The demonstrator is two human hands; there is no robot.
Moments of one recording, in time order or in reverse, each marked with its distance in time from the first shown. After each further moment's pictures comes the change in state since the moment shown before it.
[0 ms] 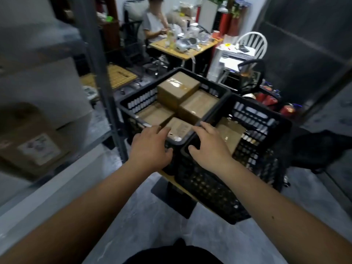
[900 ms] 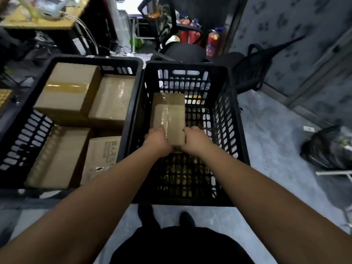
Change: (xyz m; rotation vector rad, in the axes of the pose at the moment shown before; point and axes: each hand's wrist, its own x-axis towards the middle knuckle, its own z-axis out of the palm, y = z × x) left_hand 0.195 0.160 0.178 -0.076 -0.748 0.133; right_hand 0.082 0.217 0.072 0.107 -0.223 0.687
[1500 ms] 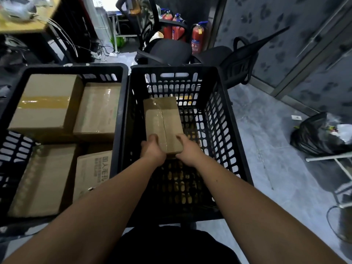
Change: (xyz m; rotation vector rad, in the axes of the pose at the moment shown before) left_hand 0.026 -0.001 0.020 -0.261 0.004 -0.085; right_hand 0.017 0.012 0.030 0.389 0.007 0.074
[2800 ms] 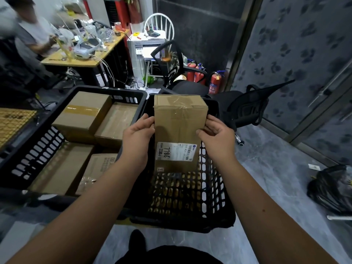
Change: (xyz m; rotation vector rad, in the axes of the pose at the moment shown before) left_hand -0.131 0.050 -0.078 -1.349 0.287 0.347; right_hand -0.099 -0.024 -0.128 0.717 0.533 -0.482
